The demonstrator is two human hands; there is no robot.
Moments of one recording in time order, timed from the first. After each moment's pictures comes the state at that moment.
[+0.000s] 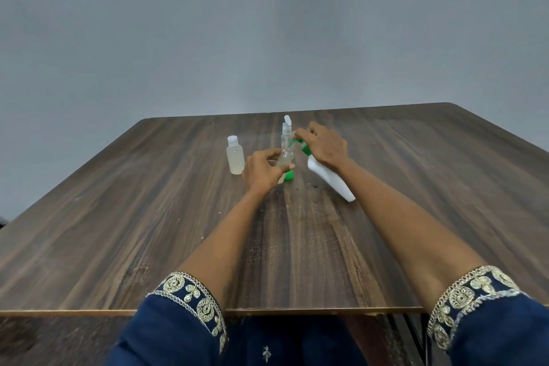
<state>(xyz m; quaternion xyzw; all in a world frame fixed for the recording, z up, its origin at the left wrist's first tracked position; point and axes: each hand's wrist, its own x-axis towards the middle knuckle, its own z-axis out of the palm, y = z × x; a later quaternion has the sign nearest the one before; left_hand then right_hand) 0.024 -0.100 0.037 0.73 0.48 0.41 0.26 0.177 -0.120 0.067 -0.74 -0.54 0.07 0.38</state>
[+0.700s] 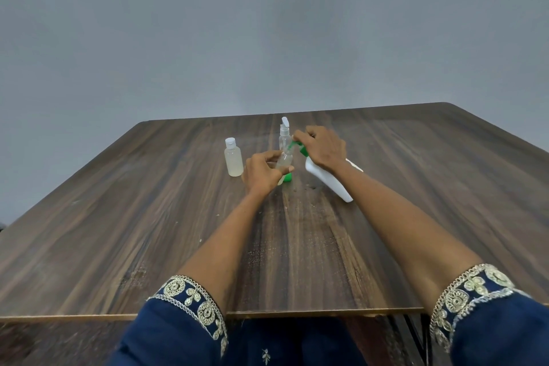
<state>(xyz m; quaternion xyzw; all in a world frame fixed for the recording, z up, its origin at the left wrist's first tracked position) 0.027 -0.102 0.035 0.73 0.48 0.40 0.27 0.177 -0.121 0.064 -0.74 -0.54 0.05 0.40</state>
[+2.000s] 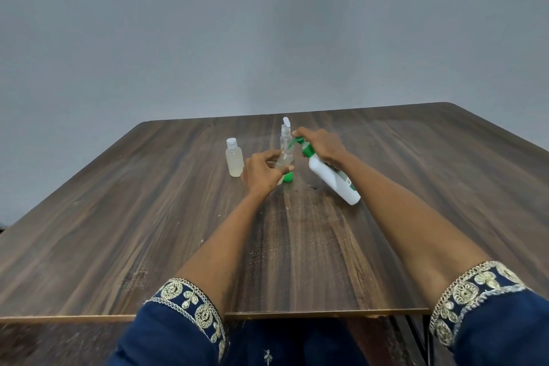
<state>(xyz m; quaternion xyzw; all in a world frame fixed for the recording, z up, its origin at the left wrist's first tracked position) 0.024 -0.101 0.036 0.73 0.48 0.42 0.26 0.174 -0.130 0.082 -0.72 -0.56 0.21 0.36</state>
